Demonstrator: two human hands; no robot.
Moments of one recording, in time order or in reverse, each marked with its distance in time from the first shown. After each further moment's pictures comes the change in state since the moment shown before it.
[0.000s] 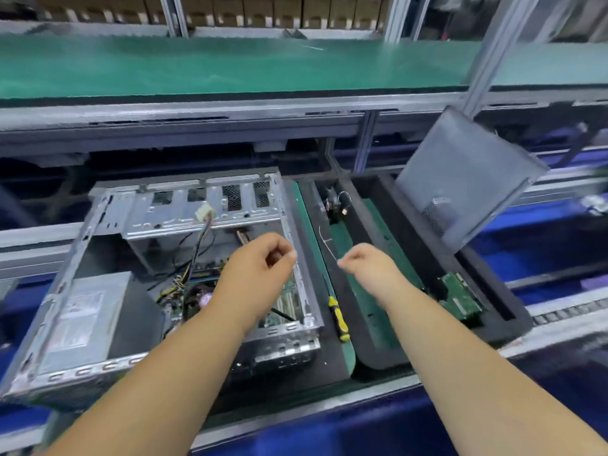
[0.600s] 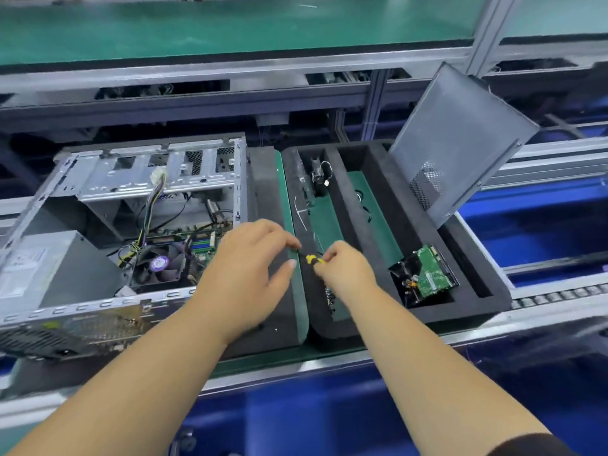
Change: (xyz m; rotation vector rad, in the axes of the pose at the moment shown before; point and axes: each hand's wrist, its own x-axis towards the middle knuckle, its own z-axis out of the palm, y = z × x) left_hand -0.045 0.055 0.070 0.572 -0.053 0.364; right_hand 0.003 0.077 0.003 -0.201 0.043 -0.043
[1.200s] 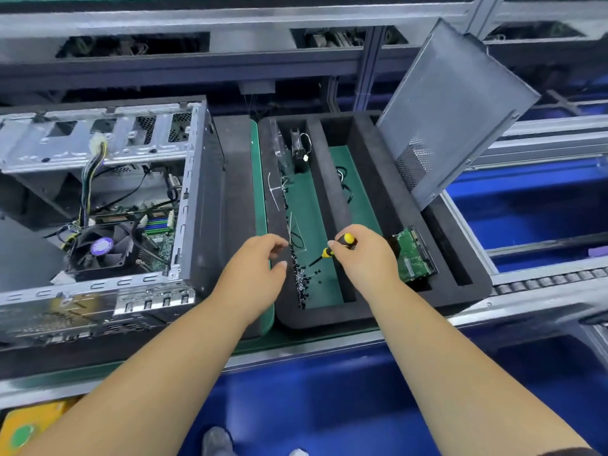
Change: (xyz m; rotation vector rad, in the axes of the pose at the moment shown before) left_hand 0.021 -0.004 0.120 -0.308 -0.184 -0.500; right_hand 0.019 0.076 -0.043 -0.014 0.122 -0.140
